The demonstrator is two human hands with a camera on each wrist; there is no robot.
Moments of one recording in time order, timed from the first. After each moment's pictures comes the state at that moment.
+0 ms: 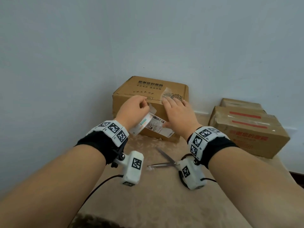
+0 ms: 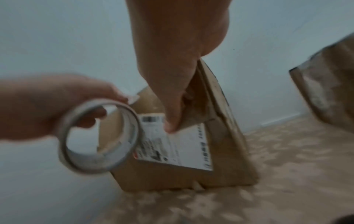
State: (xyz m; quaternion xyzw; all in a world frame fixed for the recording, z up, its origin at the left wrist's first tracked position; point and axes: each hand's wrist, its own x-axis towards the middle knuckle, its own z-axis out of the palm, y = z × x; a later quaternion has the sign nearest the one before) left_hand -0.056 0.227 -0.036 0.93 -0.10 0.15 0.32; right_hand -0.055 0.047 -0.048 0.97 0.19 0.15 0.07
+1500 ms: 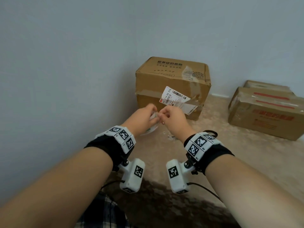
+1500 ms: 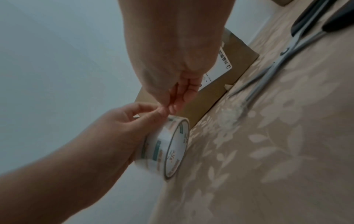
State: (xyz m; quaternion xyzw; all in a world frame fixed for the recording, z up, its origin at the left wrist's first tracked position) left_hand -0.143 0.269 -0.096 0.95 -0.12 0.04 0.27; right_hand -0.127 0.124 -0.109 0.87 0.15 0.03 -0.46
